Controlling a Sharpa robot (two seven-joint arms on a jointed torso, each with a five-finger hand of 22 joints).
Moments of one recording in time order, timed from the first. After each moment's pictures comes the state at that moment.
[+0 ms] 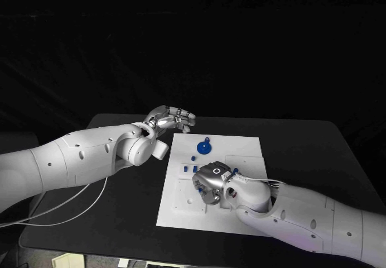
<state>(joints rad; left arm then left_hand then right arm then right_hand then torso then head) 1.26 -0.75 -0.11 1.32 -0.20 -0.26 0.29 1.13 -0.14 0.62 -0.26 0.06 0.89 0.17 0.26 0.52 1.26 0.09 0.09 0.20 1.07 0.02 0.76 0.30 0.03 0.77 -0.08 0.72 1.19 1.03 -0.45 -0.13 1.39 -1.96 -0.24 -0.20 1.16 -0.20 0.87 -0.23 0.05 1.04 0.10 0.40 0.41 1.30 0.04 0.22 0.18 1.34 -0.06 1.12 0.80 0.22 1.29 -0.03 0.85 1.31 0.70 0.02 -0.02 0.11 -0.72</state>
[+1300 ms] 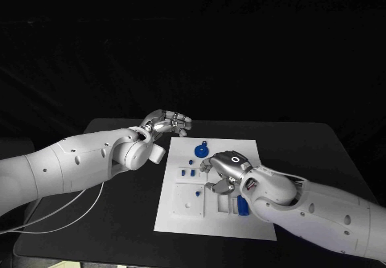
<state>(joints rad) 1.26 -0.76 -0.11 1.32 -0.20 -0.26 0.29 1.13 -0.14 0.61 -0.26 0.06 0.88 0.17 0.26 0.52 1.26 0.10 0.09 0.20 1.07 0.02 0.76 0.30 0.02 0.77 -0.08 0.72 1.19 1.05 -0.62 -0.04 1.53 -1.81 -0.38 -0.17 1.11 -0.29 0.71 -0.24 0.07 0.88 0.17 0.32 0.38 1.15 0.10 0.11 0.15 1.31 -0.01 1.16 0.76 0.20 1.30 -0.03 0.85 1.31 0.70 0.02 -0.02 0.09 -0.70</state>
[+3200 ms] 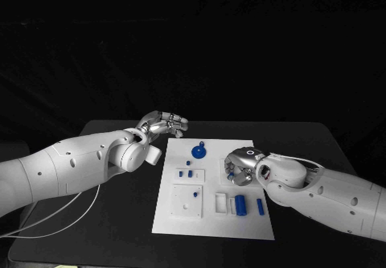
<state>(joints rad) 1.26 -0.75 -0.11 1.31 -0.20 -0.25 0.29 1.13 -0.14 0.61 -0.26 0.06 0.88 0.17 0.26 0.52 1.26 0.10 0.09 0.20 1.07 0.02 0.75 0.31 0.03 0.78 -0.08 0.71 1.19 1.12 -0.66 -0.07 1.39 -1.80 -0.16 -0.18 1.16 -0.21 0.83 -0.15 0.05 1.00 0.12 0.39 0.41 1.26 0.05 0.18 0.18 1.32 -0.04 1.20 0.72 0.20 1.31 -0.04 0.86 1.31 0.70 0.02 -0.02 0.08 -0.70</state>
